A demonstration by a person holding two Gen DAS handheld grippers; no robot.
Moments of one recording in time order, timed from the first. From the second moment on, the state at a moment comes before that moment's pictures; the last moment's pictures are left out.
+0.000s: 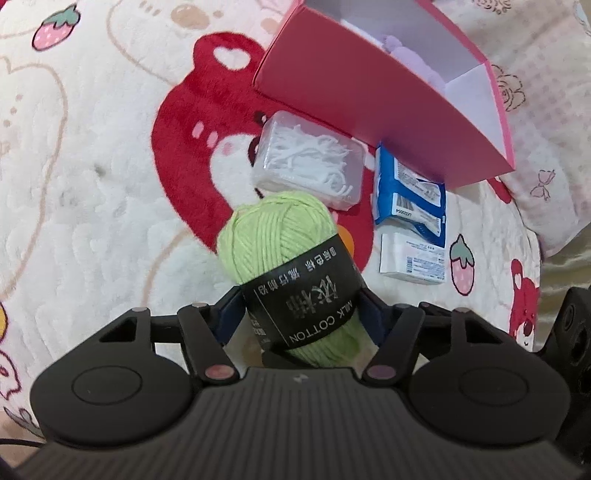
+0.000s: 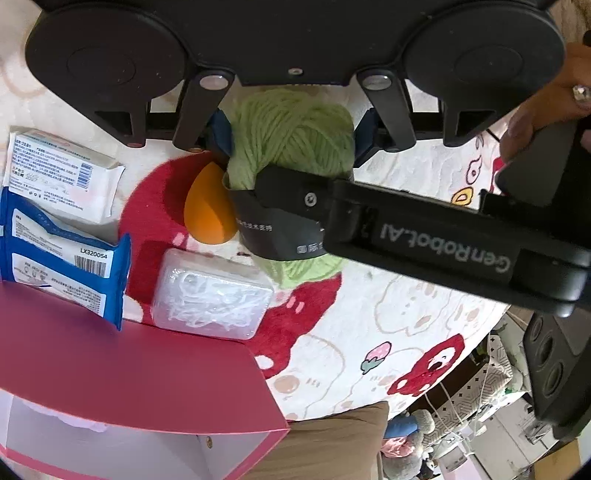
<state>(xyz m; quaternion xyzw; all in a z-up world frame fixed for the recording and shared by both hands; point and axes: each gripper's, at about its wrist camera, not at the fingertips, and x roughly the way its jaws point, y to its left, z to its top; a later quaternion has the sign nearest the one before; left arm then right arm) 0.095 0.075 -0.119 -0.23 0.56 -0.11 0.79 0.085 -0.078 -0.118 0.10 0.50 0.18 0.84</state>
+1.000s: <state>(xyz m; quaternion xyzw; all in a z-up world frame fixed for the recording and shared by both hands) 0.065 0.045 -0.066 -0.17 0.48 -0.18 0.84 0.057 -0.095 -0.073 0.06 0.44 0.18 0.88</state>
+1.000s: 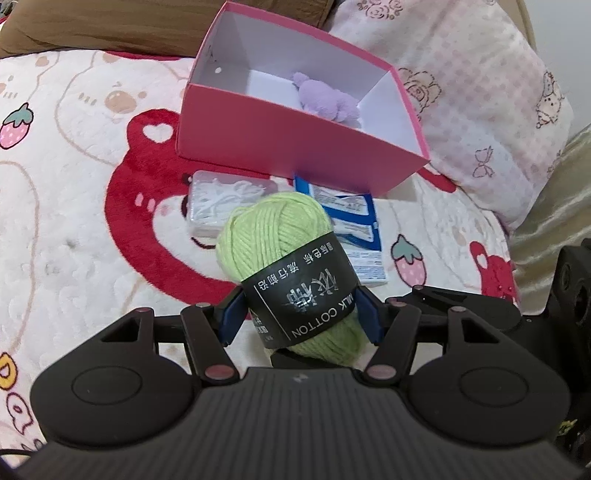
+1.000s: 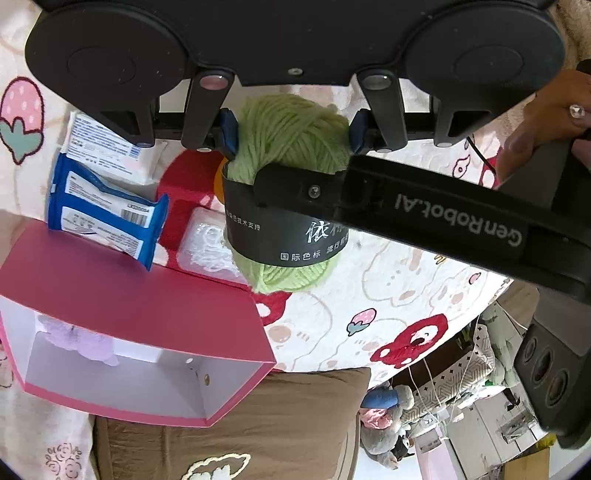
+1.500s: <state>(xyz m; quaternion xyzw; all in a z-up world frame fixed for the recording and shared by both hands) 0.100 0.040 -0.002 -0.20 0.52 -0.16 0.81 0.080 -0.121 -0.017 0.06 0.44 0.22 0.87</state>
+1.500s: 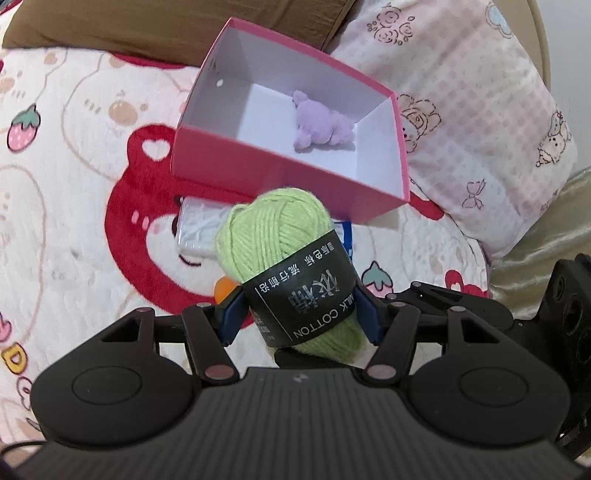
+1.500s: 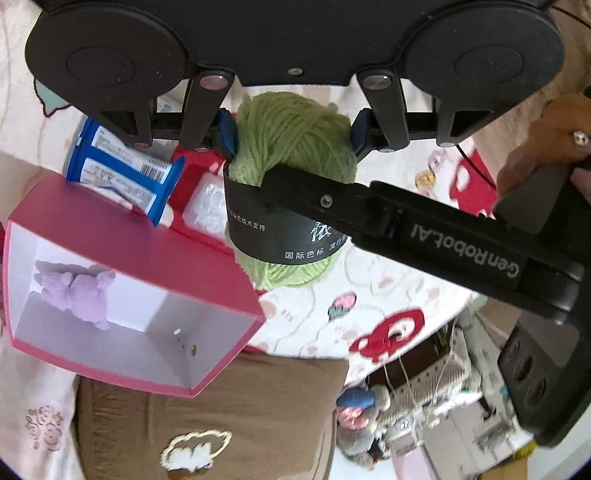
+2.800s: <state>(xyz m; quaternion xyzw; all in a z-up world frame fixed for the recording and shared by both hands) 0.286 0.022 0.019 -0.25 0.47 -0.15 0.83 0.258 -0.139 0.039 -0.28 0.41 0.23 0.84</state>
